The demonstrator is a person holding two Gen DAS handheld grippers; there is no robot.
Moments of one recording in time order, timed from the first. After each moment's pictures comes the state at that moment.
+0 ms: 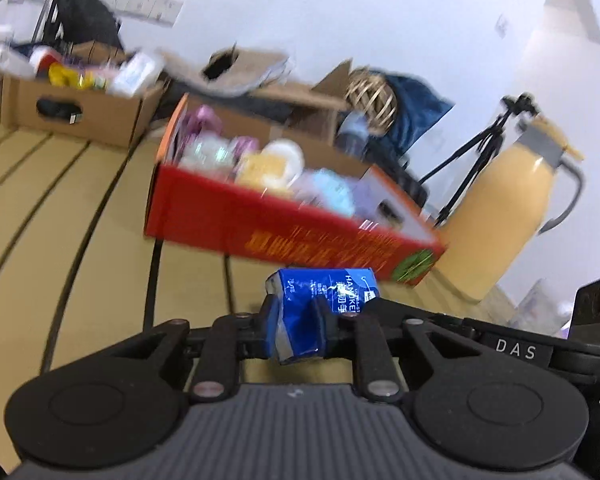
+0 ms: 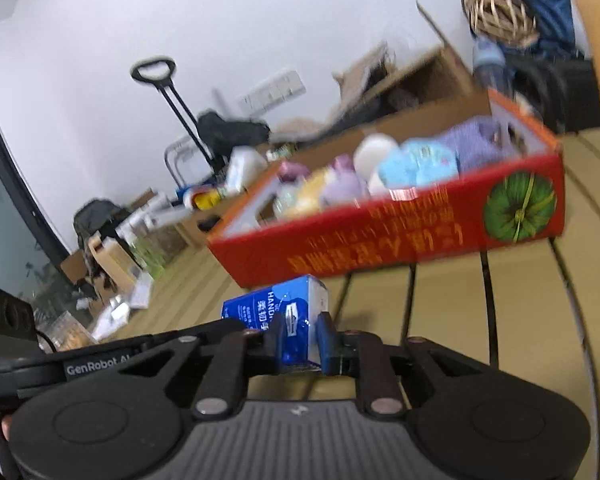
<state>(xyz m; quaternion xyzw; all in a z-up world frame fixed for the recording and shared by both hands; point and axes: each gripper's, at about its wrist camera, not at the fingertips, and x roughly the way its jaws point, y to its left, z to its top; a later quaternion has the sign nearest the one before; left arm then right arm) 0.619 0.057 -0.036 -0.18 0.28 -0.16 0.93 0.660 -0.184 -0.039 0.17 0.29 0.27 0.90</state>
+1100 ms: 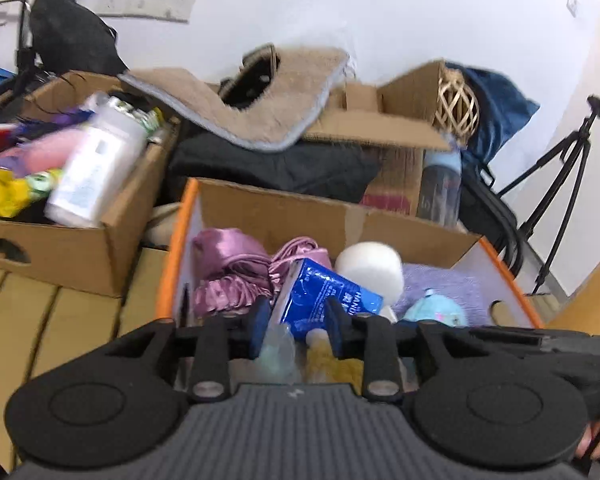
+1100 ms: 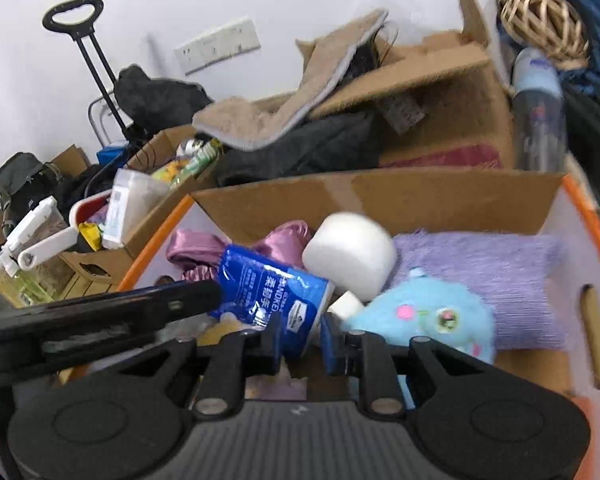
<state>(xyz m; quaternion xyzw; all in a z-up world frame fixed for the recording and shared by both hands) 0.832 0.070 -0.009 -0.13 0.33 -0.09 0.93 0.891 -0.127 -0.007 0.07 0.38 0.20 0.90</state>
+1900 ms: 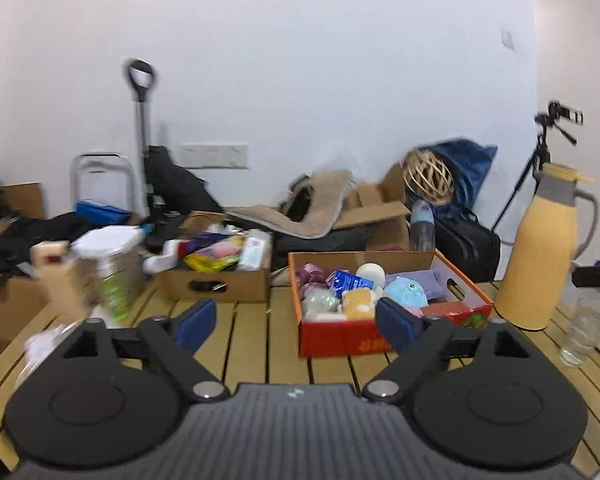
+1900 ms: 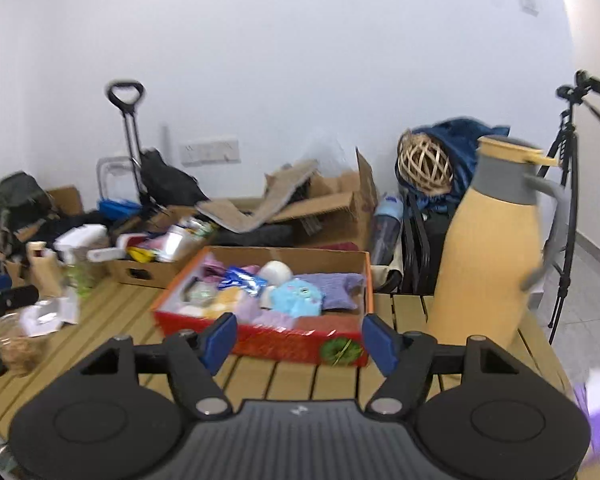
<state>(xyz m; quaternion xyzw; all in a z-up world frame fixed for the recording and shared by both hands) 0.477 0.094 0.105 -0.02 0.18 0.01 0.98 0.547 -0.233 0.133 0.00 0.22 0.12 0.97</state>
